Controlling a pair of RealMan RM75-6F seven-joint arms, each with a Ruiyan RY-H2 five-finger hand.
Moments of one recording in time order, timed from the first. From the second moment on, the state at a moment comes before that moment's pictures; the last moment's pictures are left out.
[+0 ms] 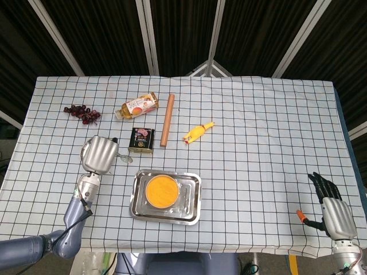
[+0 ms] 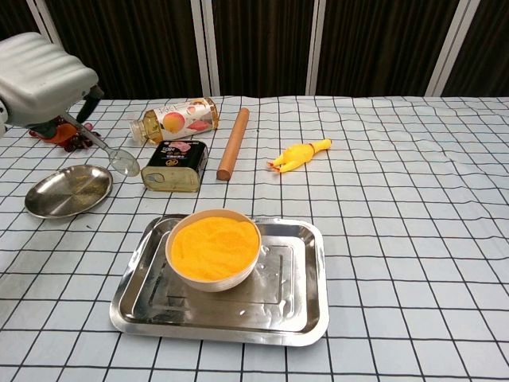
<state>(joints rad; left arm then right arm) -0.67 -1.51 -0.18 -1.62 1.07 1.31 1.25 0.05 -1.09 0.03 -1.75 -1.44 1.39 0.13</state>
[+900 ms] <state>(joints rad) -0.60 -1.60 -0.17 -1.25 0.92 1.21 0.95 0.05 -1.09 0.03 -1.76 -1.43 1.38 0.11</state>
